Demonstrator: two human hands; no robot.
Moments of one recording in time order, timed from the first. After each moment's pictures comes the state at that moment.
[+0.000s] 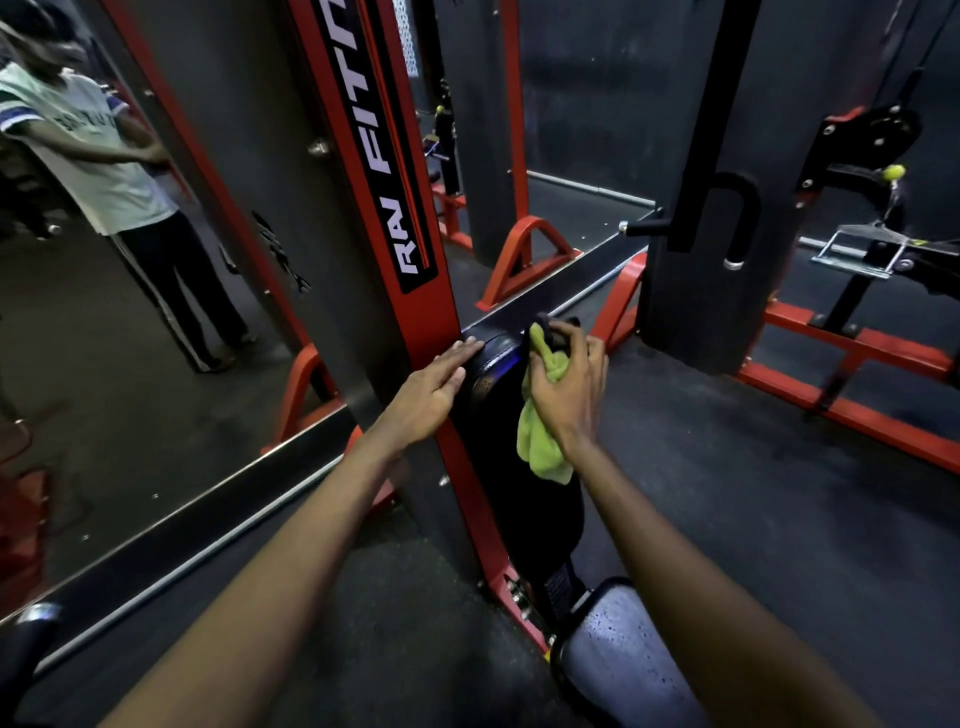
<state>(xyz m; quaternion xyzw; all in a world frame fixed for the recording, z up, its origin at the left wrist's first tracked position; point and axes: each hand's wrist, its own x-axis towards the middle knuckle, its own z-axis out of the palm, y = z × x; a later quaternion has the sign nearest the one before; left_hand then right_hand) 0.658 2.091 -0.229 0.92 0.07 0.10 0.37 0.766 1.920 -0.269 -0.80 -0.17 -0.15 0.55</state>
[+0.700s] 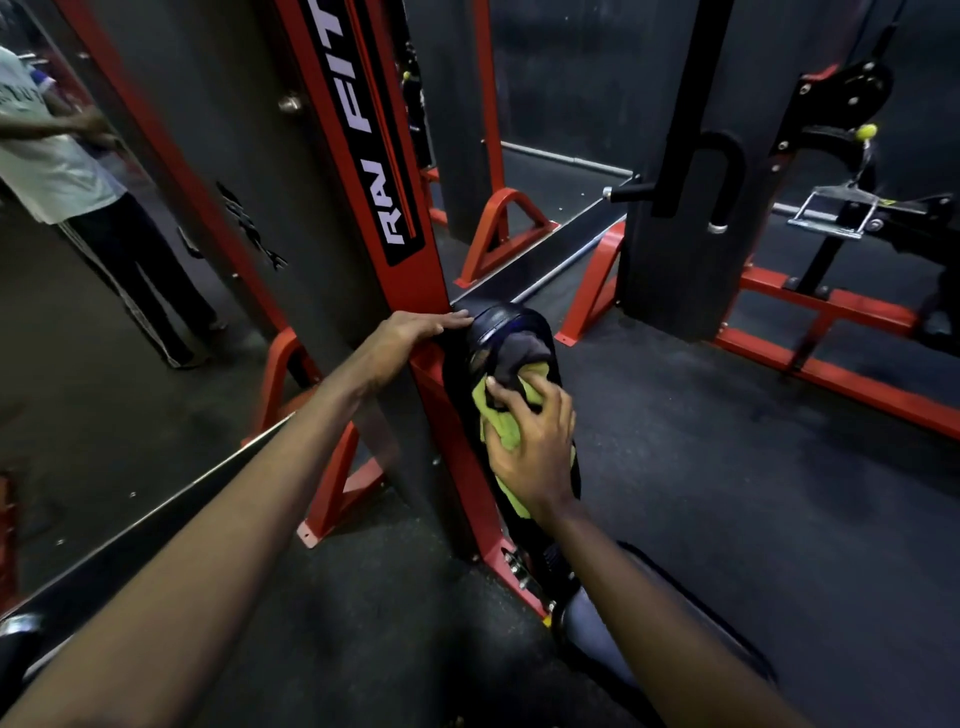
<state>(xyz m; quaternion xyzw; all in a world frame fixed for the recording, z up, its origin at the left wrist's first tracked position) 0.672 2.134 -0.202 0.87 0.02 0.00 0.50 0.671 1.918 -0.324 -0.83 -0.27 -0.23 0.43</state>
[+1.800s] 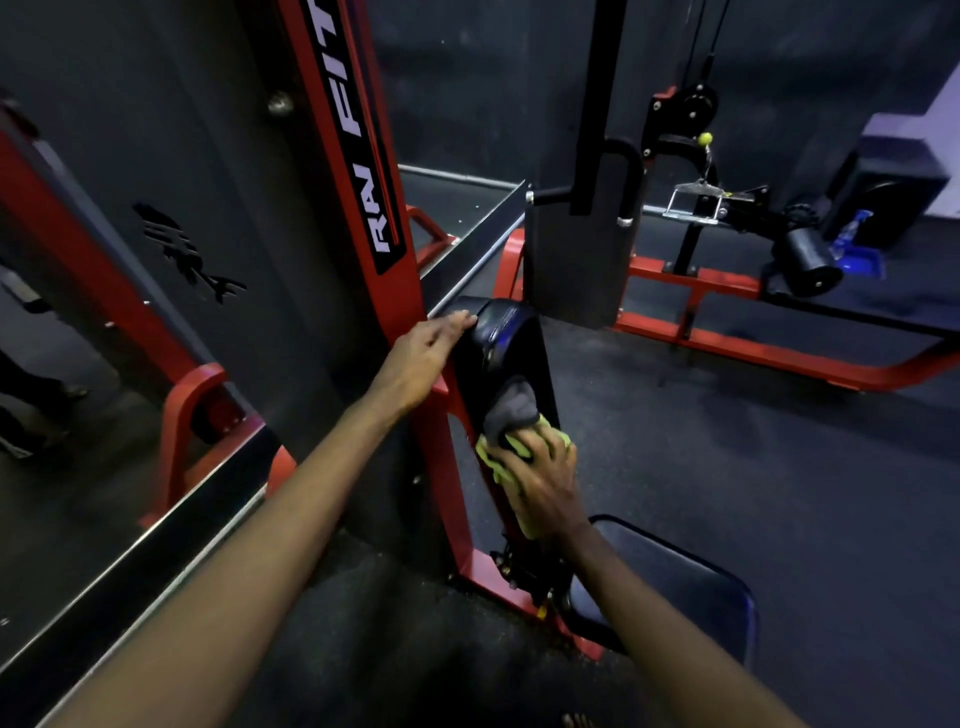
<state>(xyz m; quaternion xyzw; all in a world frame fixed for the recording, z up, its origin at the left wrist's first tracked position) 0.676 2.143 -0.230 0.86 -0.04 0.06 0.50 0.623 1.930 -0.384 -0.87 -0.30 -0.32 0.23</state>
